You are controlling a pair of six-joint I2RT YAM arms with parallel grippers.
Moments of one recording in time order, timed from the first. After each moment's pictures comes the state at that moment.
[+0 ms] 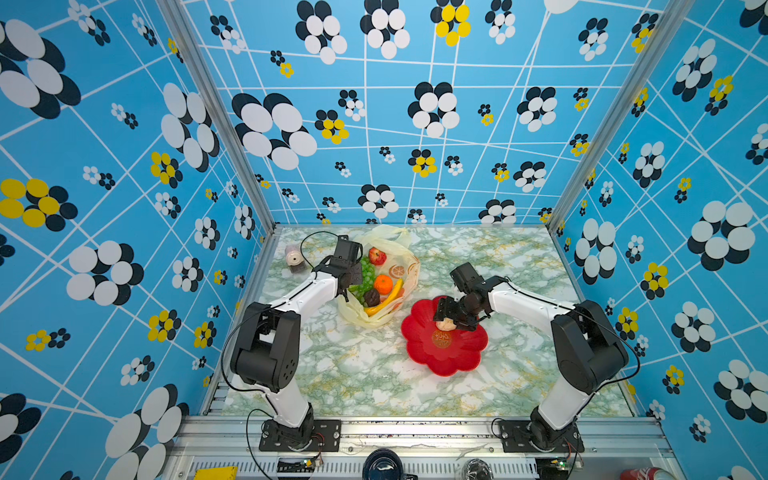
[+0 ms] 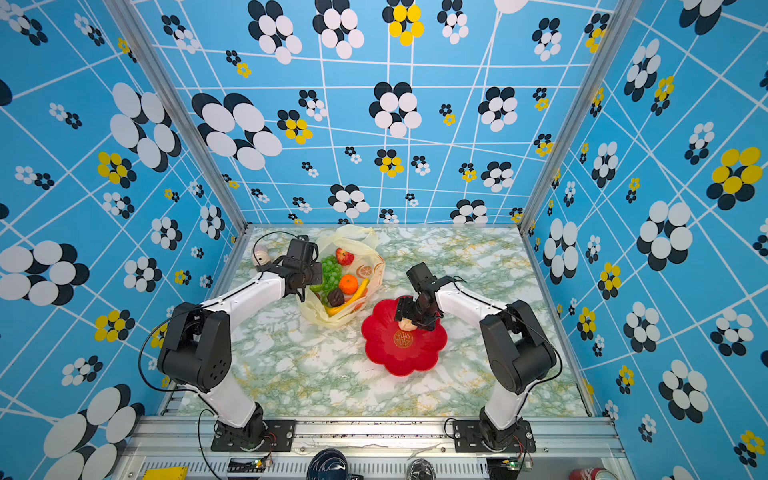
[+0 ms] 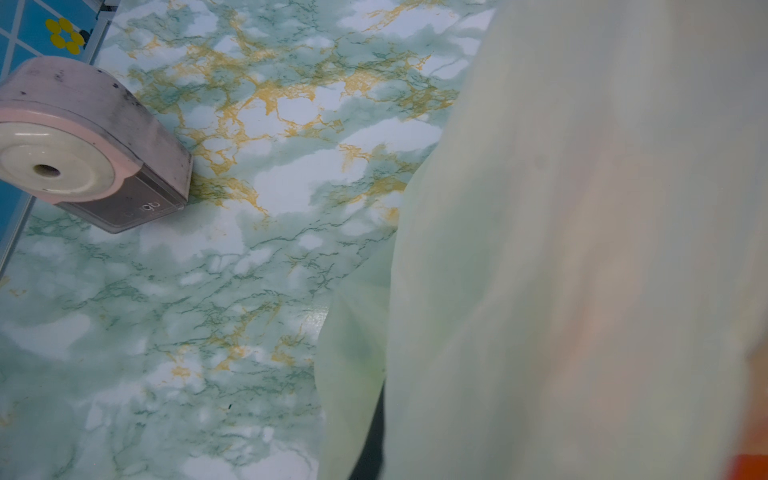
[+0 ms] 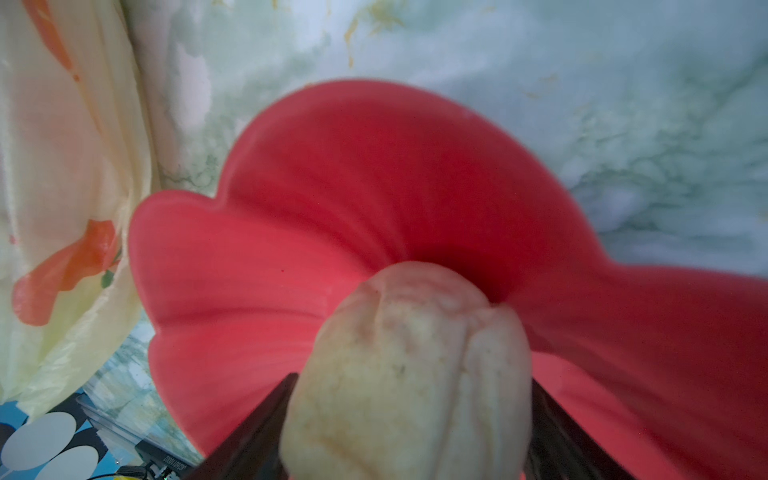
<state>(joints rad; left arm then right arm) -0.29 1.71 1.17 -0.32 -0.24 -0.27 0.50 1.74 1.10 -0.63 -0.24 0.68</state>
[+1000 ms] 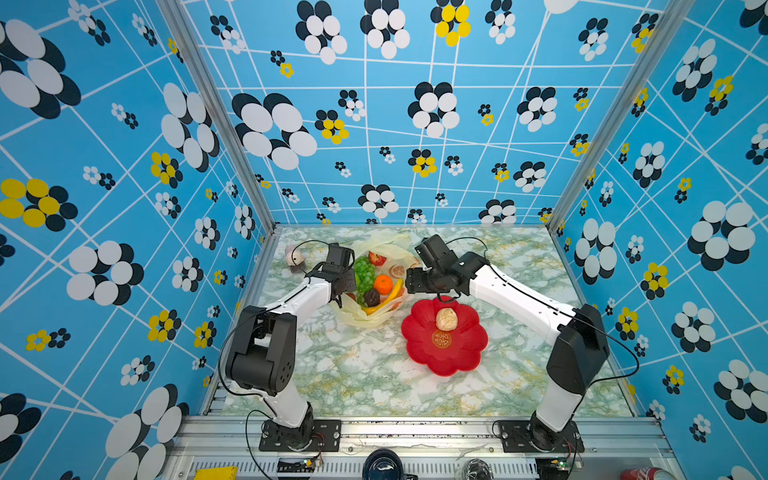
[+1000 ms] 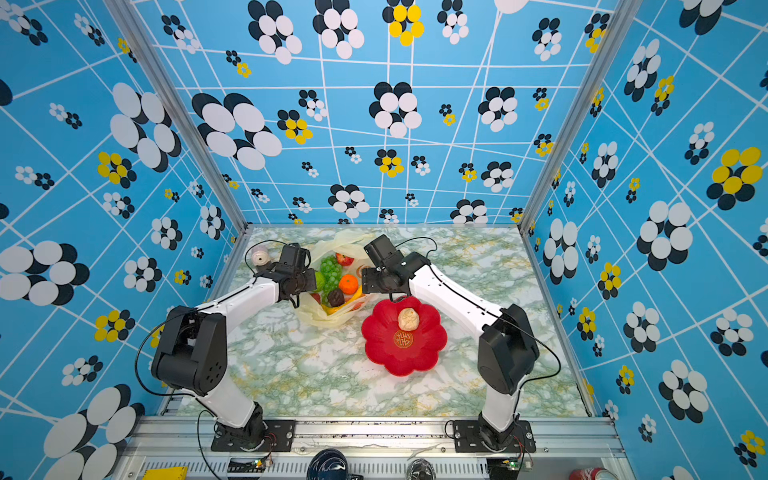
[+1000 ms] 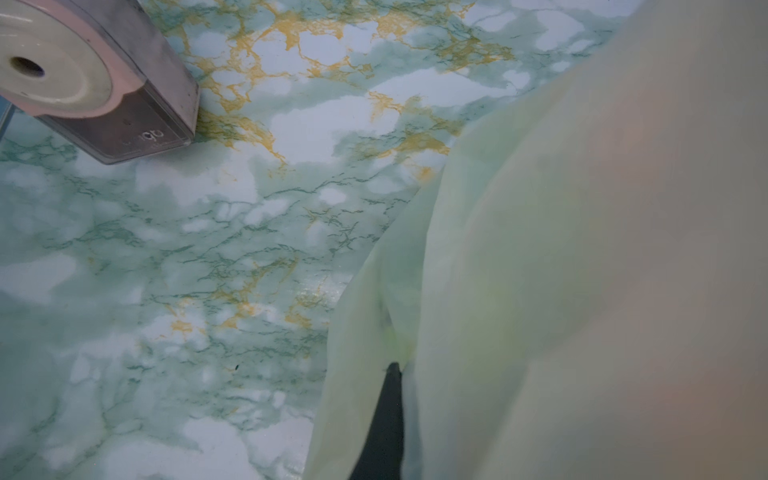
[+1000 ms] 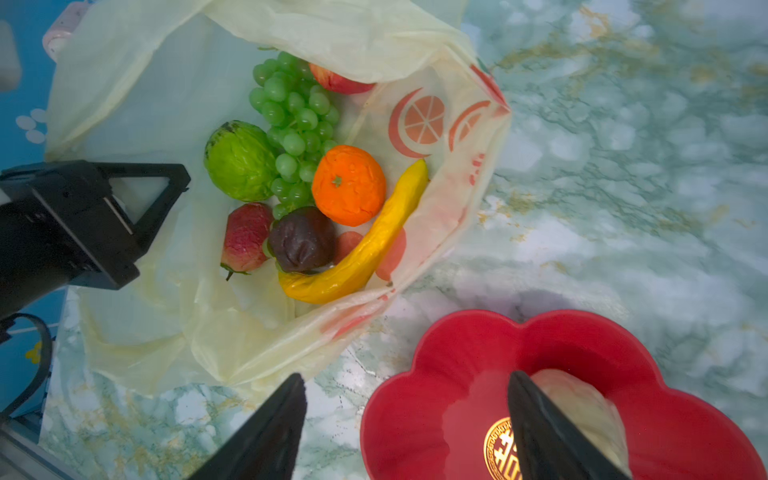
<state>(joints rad) -0.23 1.67 1.08 -0.31 -0.19 -0.33 0.74 1.84 1.63 -0.74 0.08 0.55</state>
